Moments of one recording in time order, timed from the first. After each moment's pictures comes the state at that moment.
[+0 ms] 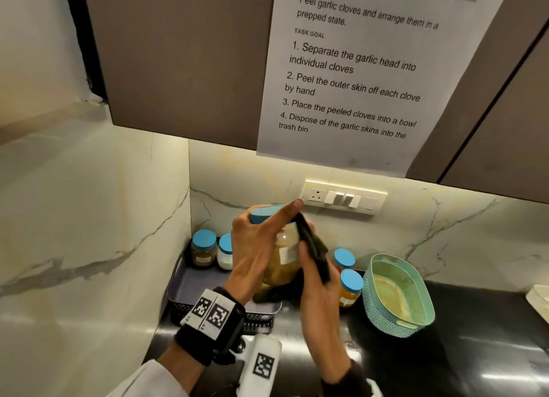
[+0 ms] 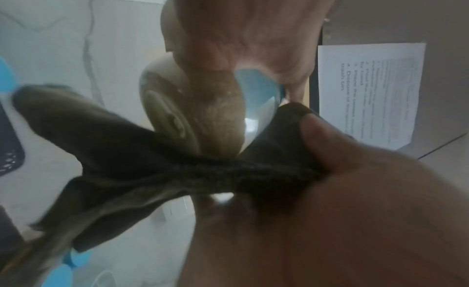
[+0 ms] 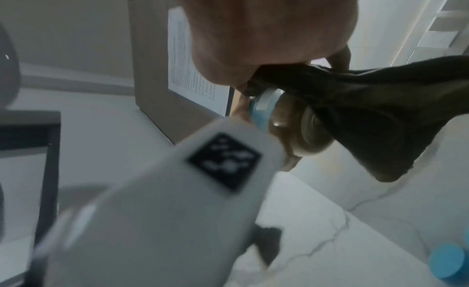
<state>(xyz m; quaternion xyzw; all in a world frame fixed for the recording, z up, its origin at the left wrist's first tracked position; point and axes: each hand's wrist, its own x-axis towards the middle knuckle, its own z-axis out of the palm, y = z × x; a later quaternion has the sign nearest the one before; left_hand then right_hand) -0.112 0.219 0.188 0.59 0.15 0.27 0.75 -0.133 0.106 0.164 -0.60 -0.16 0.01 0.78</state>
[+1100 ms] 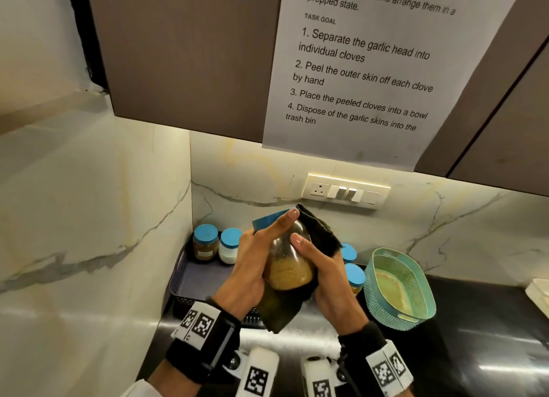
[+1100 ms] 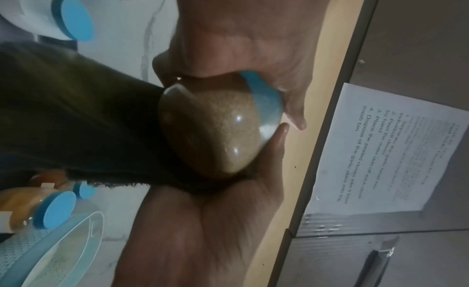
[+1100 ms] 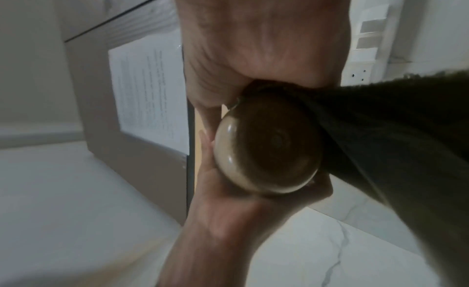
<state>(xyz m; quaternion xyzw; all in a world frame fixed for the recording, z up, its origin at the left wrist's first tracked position) -0.123 0.224 0.168 0.52 0.18 0.12 0.82 -0.098 0.098 0.162 -0.58 -0.16 0.15 0.79</state>
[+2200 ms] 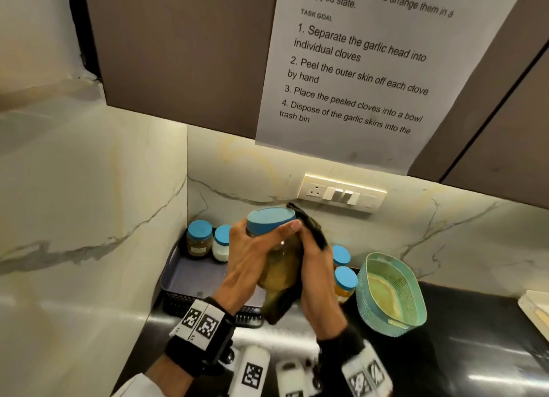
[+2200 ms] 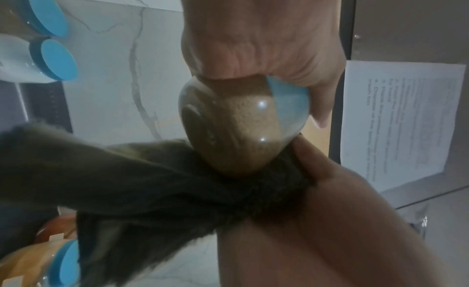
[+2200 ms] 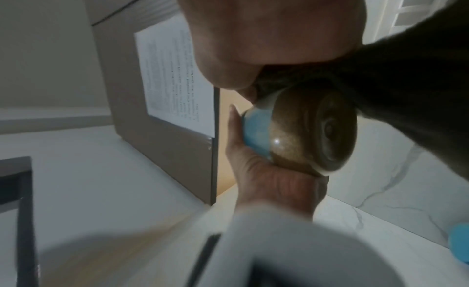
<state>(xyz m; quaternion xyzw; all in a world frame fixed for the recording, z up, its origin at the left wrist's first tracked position) -0.123 0.213 0.156 0.59 0.11 0.26 0.76 -0.106 0.105 0.171 -0.63 -0.12 0.07 0.76</state>
